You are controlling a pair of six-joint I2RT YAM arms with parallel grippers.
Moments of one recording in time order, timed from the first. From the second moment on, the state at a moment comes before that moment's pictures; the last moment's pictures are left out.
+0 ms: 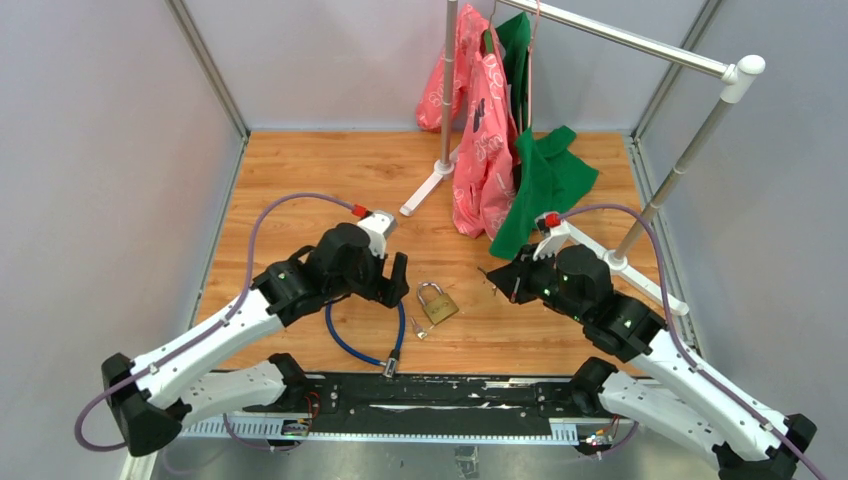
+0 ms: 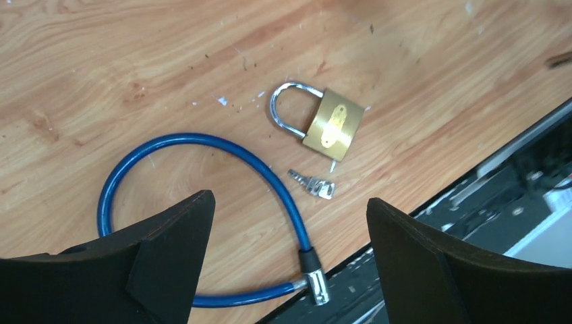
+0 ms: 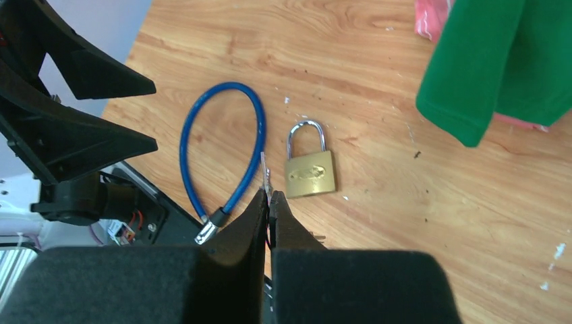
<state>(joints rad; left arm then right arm) -0.82 0.92 0.89 -0.62 -0.08 -0.37 0.79 0.66 0.72 -0.38 0.03 0.57</state>
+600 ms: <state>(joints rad) -0.86 1.10 0.91 -0.58 -0.11 0.35 0.79 0.58 0.66 -0.51 0.04 0.50</state>
